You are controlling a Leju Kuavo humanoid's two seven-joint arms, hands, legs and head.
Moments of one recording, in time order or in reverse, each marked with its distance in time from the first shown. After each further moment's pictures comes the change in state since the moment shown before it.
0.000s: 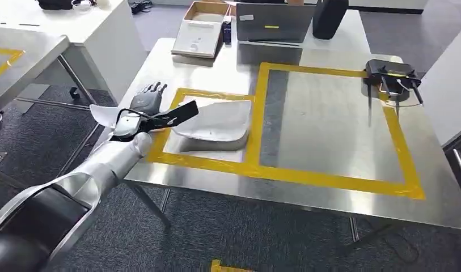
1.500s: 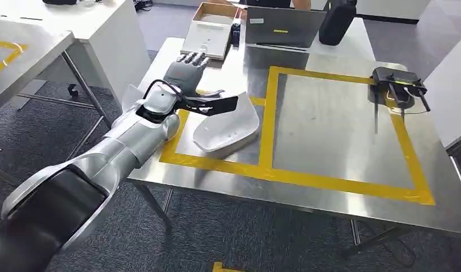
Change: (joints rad) left arm -0.168 -0.160 -0.124 -0.013 -0.236 -0.101 -0.041; right arm -0.015 0.003 -0.018 0.000 -0.008 -0.012 -0.006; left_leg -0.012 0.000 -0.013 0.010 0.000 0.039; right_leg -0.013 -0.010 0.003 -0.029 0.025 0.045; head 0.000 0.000
